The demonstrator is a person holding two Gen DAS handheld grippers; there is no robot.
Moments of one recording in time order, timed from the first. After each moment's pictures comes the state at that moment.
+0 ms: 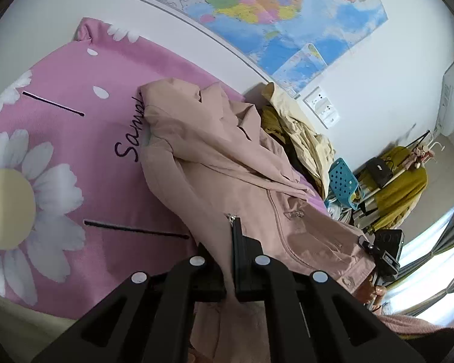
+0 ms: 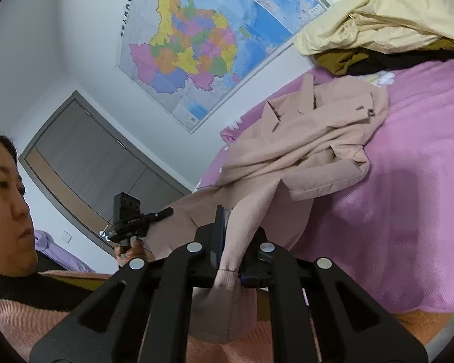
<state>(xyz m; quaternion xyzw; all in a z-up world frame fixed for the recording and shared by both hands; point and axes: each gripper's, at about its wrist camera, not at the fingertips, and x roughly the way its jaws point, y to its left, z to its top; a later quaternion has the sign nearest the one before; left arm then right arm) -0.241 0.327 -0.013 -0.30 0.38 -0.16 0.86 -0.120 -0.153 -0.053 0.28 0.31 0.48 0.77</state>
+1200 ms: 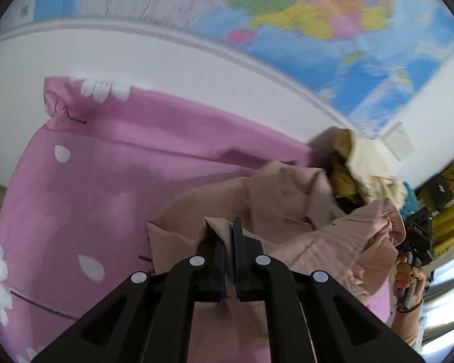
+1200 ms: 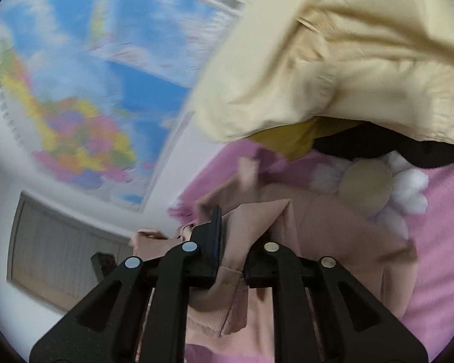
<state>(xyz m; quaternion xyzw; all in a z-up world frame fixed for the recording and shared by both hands) 0.043 0.372 0.023 -0.23 0.46 -0.05 0.85 0.204 -0.106 -0.053 0.41 0.42 0.32 0.74</state>
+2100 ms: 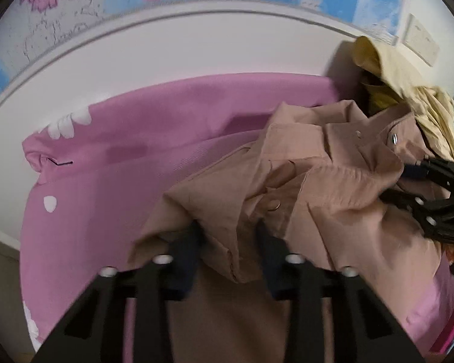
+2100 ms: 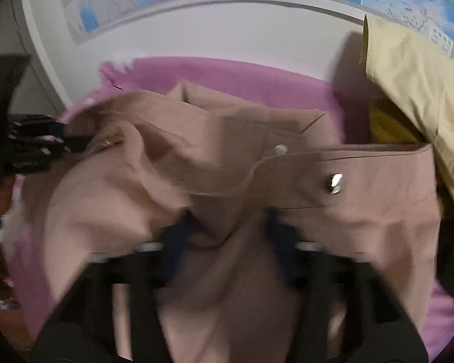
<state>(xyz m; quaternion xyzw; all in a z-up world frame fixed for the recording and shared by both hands) 0.077 0.300 -0.029 -0.01 0.50 -0.03 0.86 0.169 0.086 -0.062 -0.11 0.42 0.31 0.85</state>
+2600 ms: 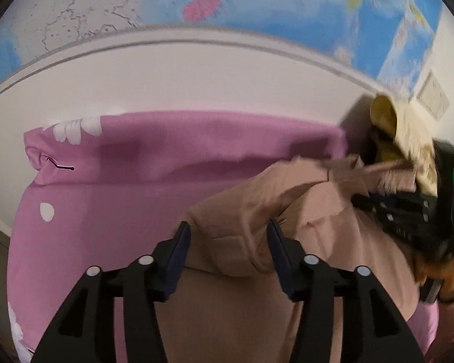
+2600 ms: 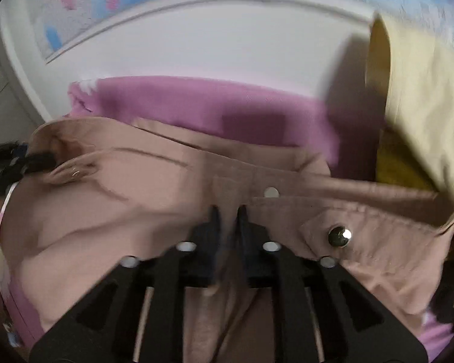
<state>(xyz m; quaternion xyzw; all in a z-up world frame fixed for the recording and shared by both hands) 0.094 0.327 -0.014 -0.07 0.46 -0.02 0.89 0.227 0.094 -0.061 -0.07 0.43 0.28 0.86</state>
